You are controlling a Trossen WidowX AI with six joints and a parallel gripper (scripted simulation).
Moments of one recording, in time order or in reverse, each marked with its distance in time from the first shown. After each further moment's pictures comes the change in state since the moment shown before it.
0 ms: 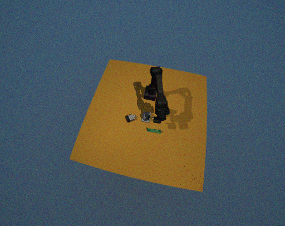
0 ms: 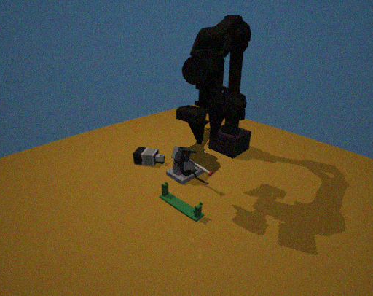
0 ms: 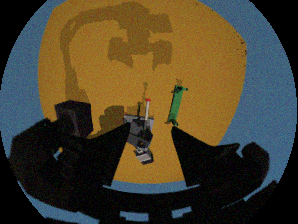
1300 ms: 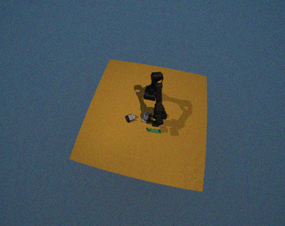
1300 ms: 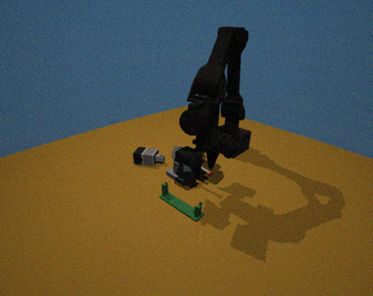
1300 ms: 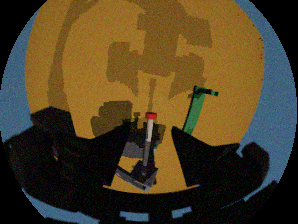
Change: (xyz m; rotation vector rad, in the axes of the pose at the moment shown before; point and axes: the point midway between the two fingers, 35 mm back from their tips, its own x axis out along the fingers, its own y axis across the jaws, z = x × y) arm 0.105 0.001 -0.001 0.003 -0.001 0.022
